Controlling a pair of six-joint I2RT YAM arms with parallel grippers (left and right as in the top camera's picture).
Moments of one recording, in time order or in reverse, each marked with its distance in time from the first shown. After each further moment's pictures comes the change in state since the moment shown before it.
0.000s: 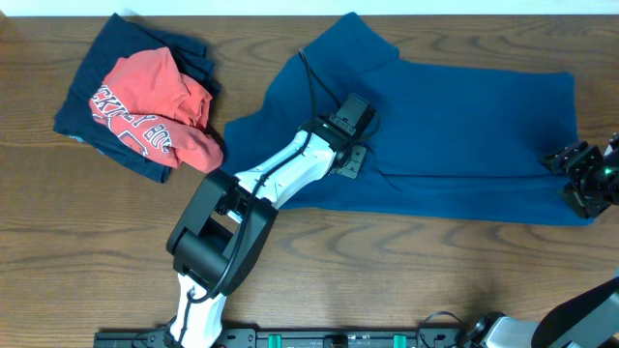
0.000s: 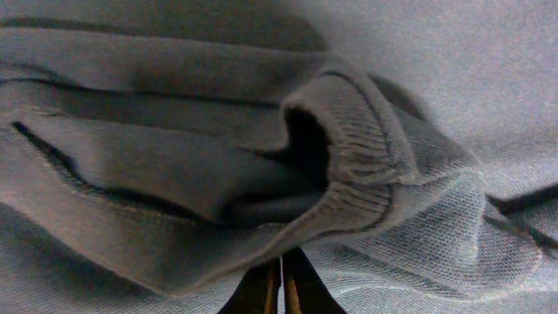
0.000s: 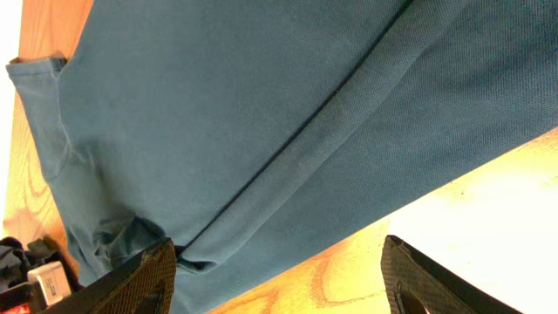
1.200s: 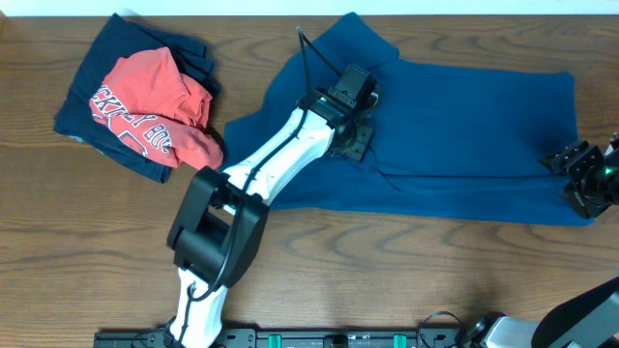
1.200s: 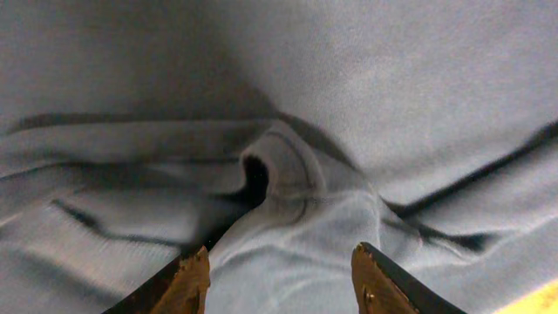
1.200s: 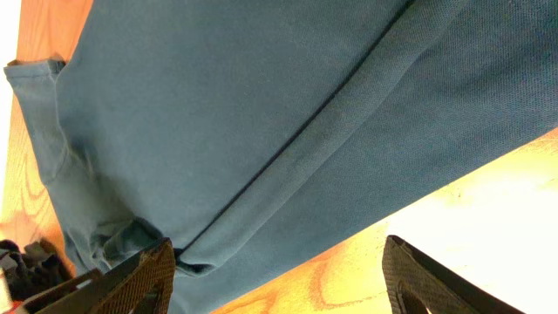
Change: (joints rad) left arm 0.039 0.037 0.207 -0.151 0.151 0.095; right arm 0.000 0.000 0.000 0.007 0.007 0.000
